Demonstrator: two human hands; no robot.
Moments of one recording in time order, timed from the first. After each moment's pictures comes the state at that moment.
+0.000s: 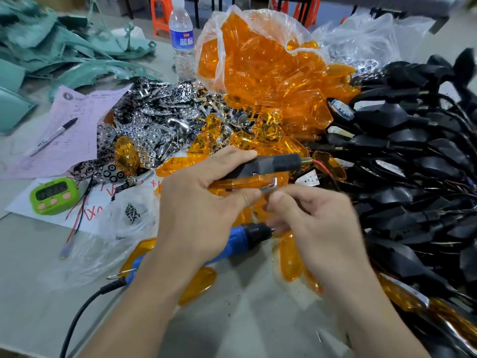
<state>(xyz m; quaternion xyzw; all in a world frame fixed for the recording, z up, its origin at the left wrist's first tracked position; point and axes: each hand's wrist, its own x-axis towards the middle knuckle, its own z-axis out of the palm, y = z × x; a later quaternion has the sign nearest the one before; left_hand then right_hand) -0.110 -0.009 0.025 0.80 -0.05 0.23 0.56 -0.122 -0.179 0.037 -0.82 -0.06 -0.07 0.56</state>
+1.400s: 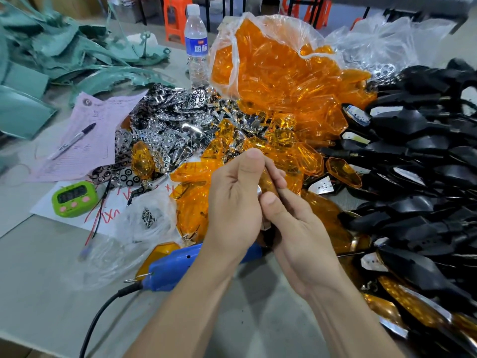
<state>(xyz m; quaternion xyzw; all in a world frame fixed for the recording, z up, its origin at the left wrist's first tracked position) -0.089 -0.040 0.026 0.61 -0.05 0.17 0.77 -0.107 -0.141 0.012 -0.59 -0.09 0.13 0.80</state>
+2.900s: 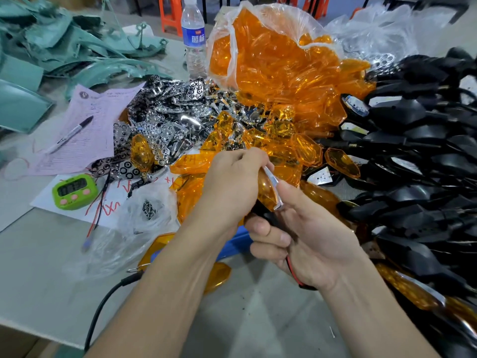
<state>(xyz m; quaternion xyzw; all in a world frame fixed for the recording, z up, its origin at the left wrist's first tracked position) -0.082 -0.029 0.046 0.74 0.10 0.03 0.67 -0.111 -0.164 0.026 -0.30 -0.02 0.44 0.84</state>
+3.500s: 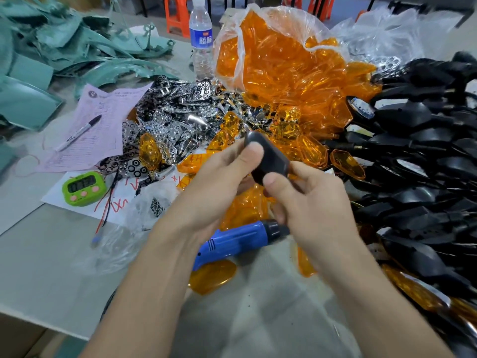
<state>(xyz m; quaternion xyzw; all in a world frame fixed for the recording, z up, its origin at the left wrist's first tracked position) -0.084 0.009 0.029 0.63 -0.02 -0.06 0.77 -0.102 -0.146 0.034 -0.80 -0.02 0.00 0.59</state>
